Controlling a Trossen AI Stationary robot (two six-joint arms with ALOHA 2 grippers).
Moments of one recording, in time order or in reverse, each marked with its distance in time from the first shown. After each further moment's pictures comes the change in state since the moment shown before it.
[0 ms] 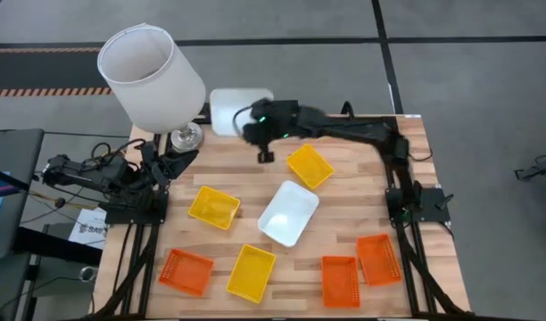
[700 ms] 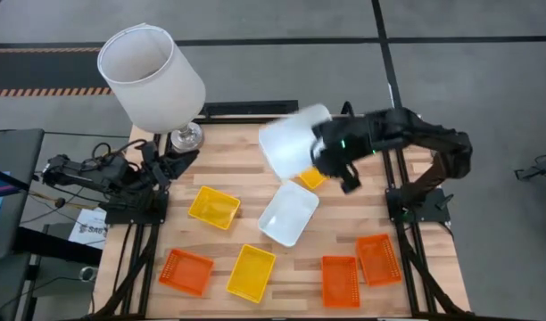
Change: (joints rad) left arm 0.000 0.000 0.000 -0.017 -0.004 -0.001; right arm 0.290 -0.475 -0.003 -0.709 0.017 -0.018
